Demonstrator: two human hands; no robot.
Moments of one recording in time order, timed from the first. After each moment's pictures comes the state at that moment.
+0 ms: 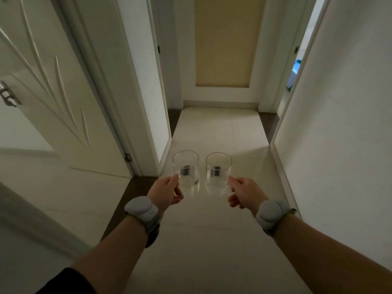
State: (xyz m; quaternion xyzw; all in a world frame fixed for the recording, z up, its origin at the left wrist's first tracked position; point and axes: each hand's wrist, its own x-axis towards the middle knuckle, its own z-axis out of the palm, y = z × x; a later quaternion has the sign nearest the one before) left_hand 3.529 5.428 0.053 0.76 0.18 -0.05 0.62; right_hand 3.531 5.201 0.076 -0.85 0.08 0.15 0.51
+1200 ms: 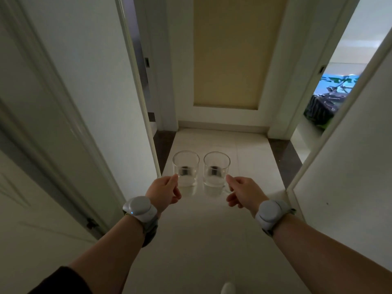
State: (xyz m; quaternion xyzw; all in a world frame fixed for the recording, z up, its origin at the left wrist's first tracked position) left_hand 4.135 5.449 0.064 0.79 0.17 -0.04 0.59; right_hand 4.146 5.220 0.082 -0.85 0.06 0.15 0.50
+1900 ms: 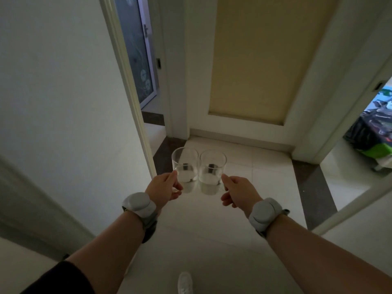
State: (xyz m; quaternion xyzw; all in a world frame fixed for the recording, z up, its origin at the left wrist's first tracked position) left_hand 4.414 5.439 0.065 0.74 0.22 -0.01 0.64; right_hand 4.447 5.227 0.079 -0.85 0.02 0.19 0.49
